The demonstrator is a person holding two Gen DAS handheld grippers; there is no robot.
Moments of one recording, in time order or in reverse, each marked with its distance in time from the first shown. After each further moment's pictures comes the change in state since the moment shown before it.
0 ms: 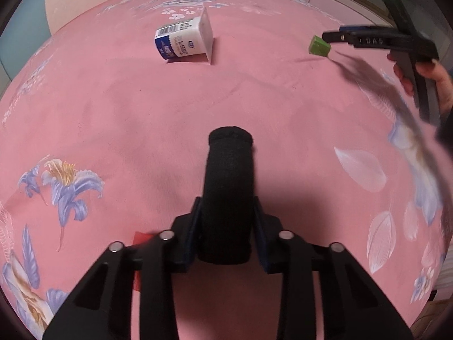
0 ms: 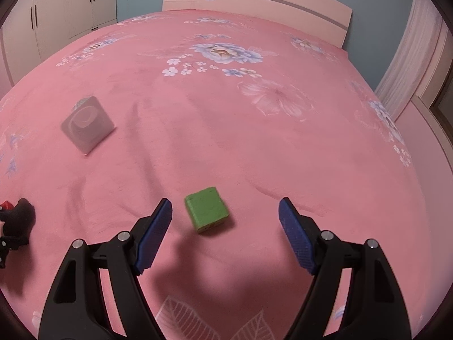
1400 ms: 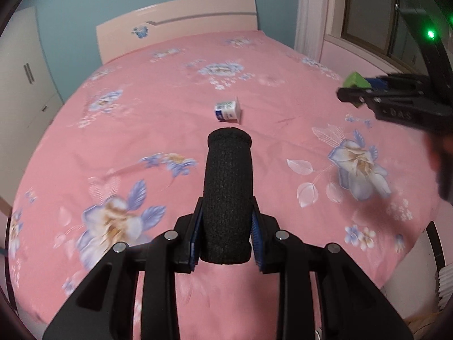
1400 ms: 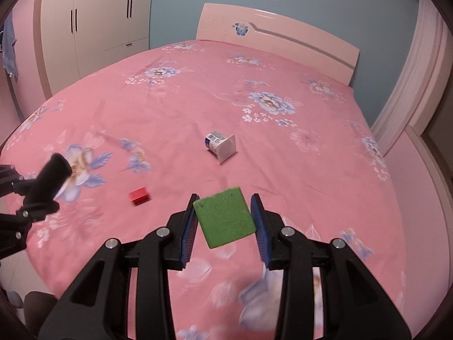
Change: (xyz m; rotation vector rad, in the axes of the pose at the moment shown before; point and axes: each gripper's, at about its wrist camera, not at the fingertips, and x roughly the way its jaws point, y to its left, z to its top) left arm -0.258 -0.027 -0.096 -0.051 -0.254 0.172; right arm -0.305 0.194 -0.053 -0.074 -0.134 -0.002
